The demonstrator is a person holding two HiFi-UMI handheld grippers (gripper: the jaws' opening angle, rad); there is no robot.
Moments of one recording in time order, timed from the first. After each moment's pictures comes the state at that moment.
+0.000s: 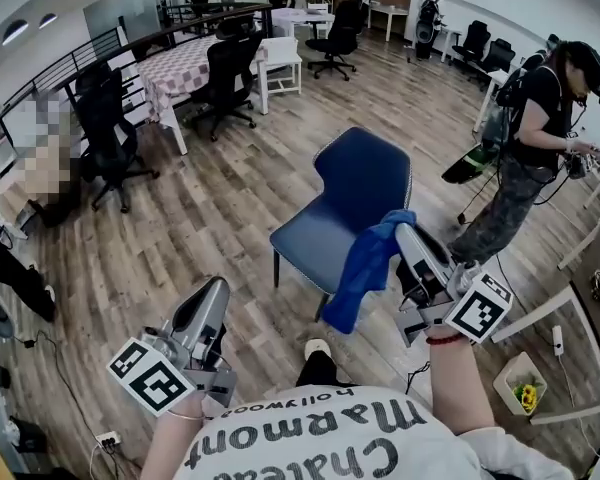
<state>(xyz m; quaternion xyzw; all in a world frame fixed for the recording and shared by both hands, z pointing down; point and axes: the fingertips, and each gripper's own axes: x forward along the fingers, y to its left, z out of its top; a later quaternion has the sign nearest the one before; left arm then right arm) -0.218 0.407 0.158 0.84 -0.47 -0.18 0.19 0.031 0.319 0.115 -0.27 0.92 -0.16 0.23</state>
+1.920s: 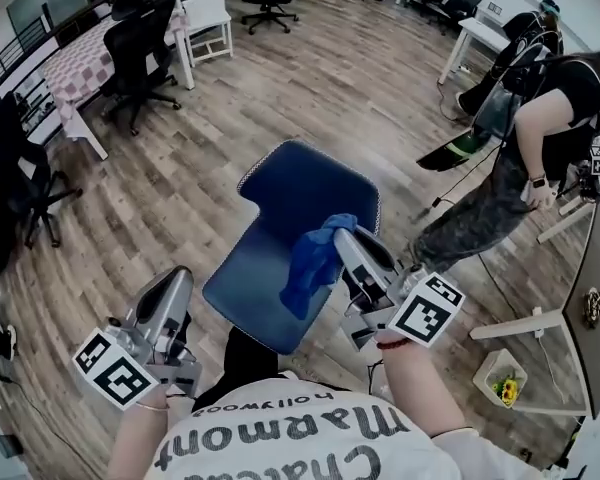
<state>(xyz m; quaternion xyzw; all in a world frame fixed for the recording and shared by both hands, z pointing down) -0.150 -0.017 0.233 0.88 -0.40 -0.12 0.24 0.070 -0.063 0.239 -0.35 0.88 -0.25 0.20</state>
